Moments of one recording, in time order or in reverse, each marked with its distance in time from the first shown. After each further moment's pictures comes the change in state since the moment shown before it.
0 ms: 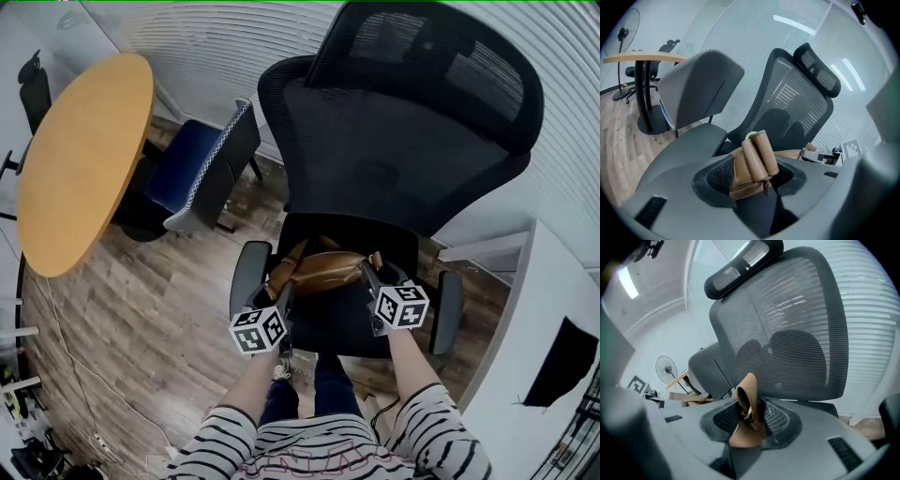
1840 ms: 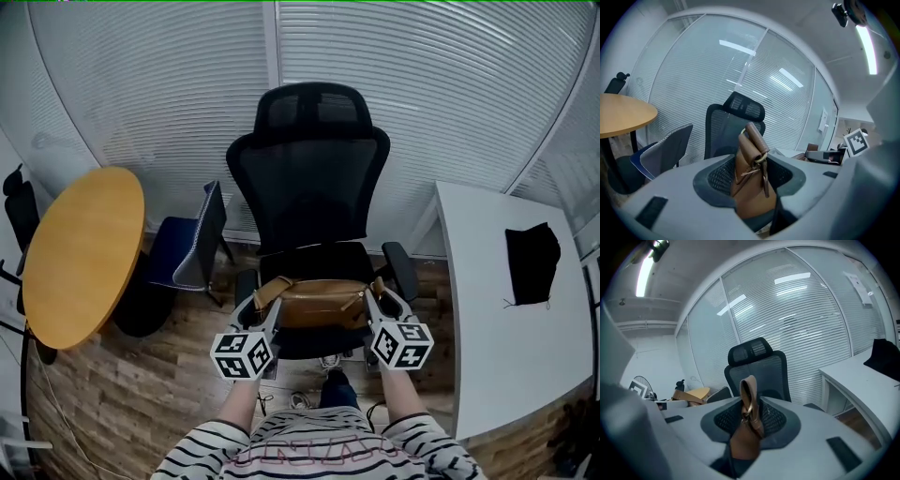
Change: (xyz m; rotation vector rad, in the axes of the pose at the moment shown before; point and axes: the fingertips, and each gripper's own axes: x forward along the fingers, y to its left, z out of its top) left arm -0.262 -0.135 0.063 0.442 -0.218 -0.421; right arm -0.334 0.171 0.018 0.098 -0.473 -0.354
